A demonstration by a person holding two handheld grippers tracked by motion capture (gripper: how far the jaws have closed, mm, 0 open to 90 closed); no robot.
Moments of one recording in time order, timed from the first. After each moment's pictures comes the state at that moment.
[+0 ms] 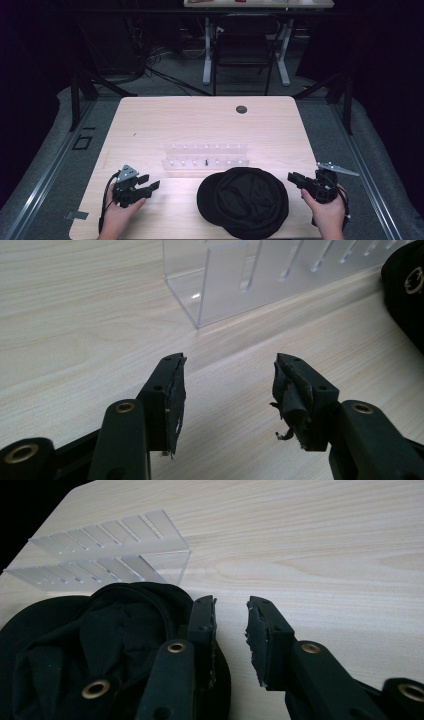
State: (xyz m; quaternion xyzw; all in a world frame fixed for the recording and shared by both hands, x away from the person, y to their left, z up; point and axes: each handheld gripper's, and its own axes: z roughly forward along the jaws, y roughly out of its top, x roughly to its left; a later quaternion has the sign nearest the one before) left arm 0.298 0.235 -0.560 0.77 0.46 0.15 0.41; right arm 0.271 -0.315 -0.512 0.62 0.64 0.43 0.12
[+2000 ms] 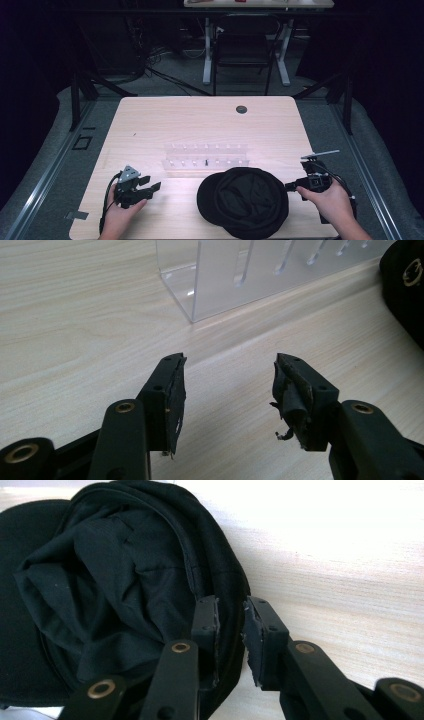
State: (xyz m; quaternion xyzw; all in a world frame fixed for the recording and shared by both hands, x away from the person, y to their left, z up) left arm 0.296 0.232 -0.560 0.78 0.46 0.15 0.40; right arm 0.294 -0.293 -0.479 0.65 0.72 0.23 -0.02
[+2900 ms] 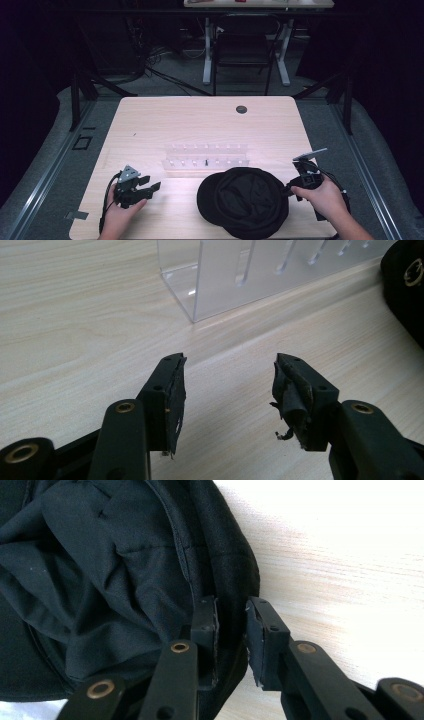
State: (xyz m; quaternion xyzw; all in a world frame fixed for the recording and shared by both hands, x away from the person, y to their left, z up) left arm 0.296 0.233 -0.560 0.78 0.46 0.15 0.40; right arm 0.311 -0.285 -0.498 0.66 0.72 0.17 -0.09
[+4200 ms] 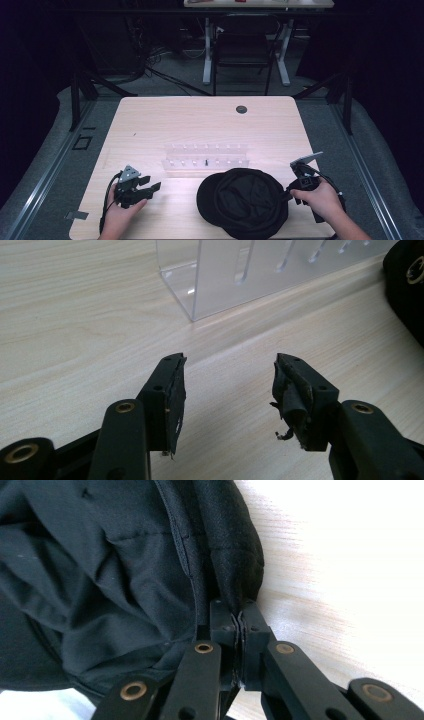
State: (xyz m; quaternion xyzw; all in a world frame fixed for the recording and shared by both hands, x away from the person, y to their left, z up) left arm 0.297 0.232 -0.561 0.78 0.46 0.15 0.40; right arm 0.312 -0.287 -0.514 0.66 0.72 0.16 -0.14
